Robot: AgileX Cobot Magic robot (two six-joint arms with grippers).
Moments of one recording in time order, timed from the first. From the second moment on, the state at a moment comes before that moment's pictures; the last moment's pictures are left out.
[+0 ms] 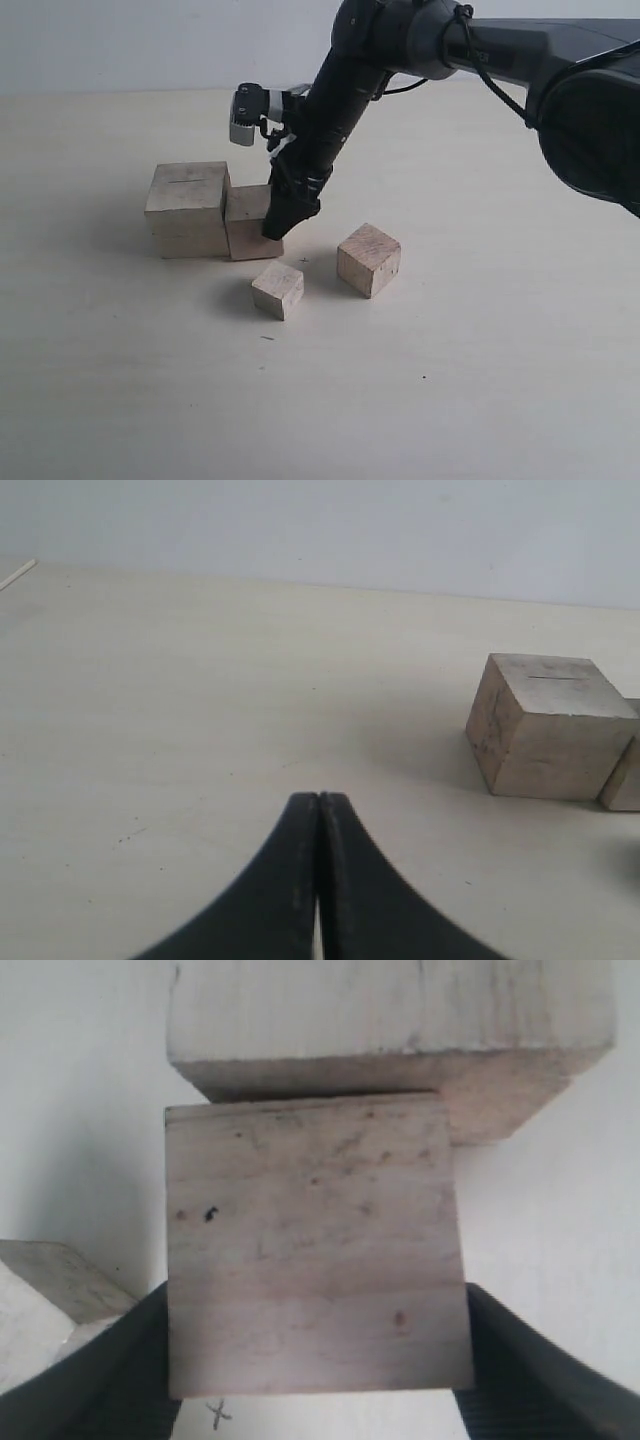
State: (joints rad) left arm 0.00 0.00 0.00 -0.06 0.37 0.00; right arm 0.63 2.47 -2.05 0.54 1.19 -1.24
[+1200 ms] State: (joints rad) left arm 0.00 0.00 0.00 -0.06 0.37 0.00; right arm 0.64 2.48 -2.06 0.52 1.11 -1.16
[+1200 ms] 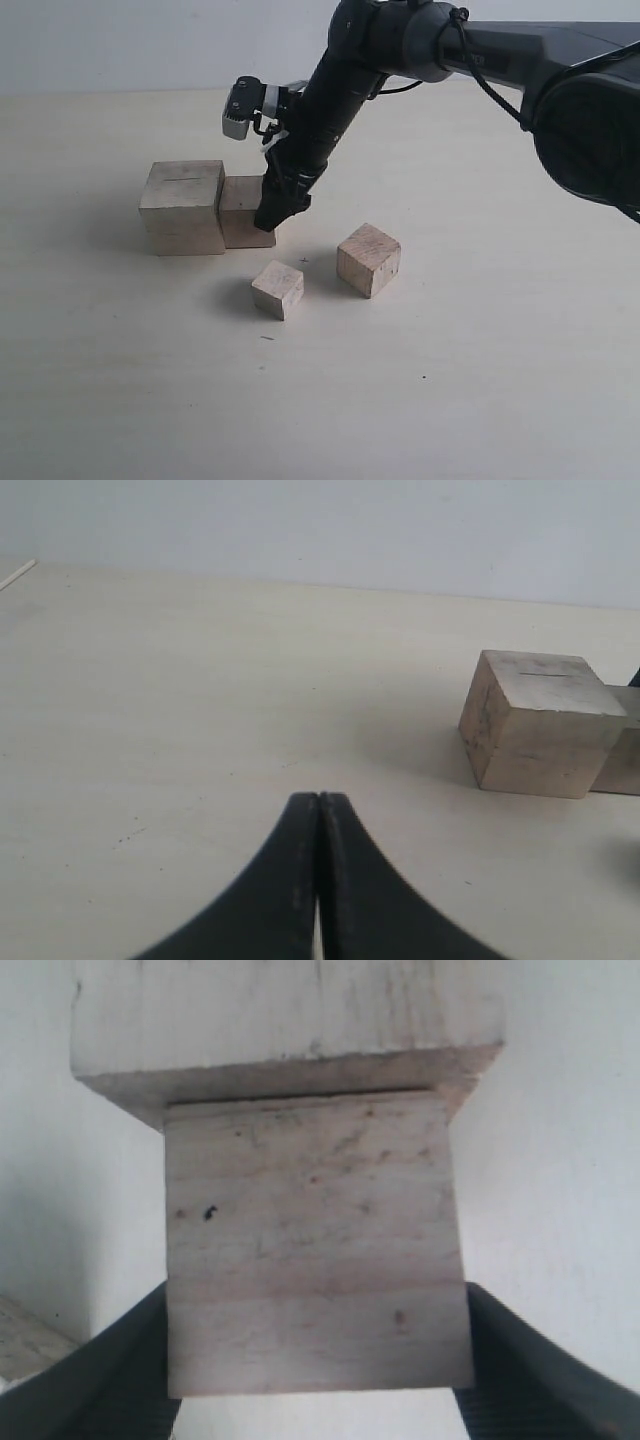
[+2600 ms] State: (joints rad) left arm 0.00 0.00 0.00 -0.06 0.37 0.00; right arm 0.64 1.76 -1.20 0.16 0.81 -0.28
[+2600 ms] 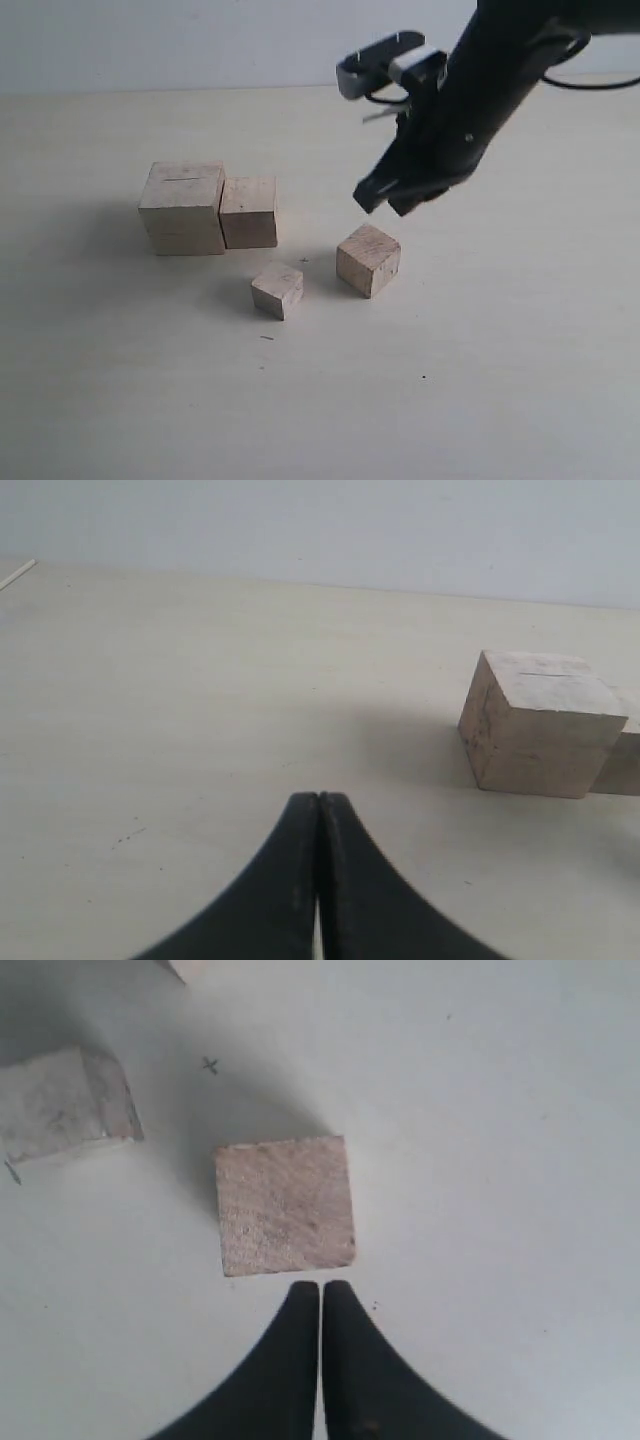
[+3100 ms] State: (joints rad) left arm 0.00 0.00 0.00 -0.06 0.37 0.00; right arm 0.64 1.82 -1.12 0.32 0.66 -0.54
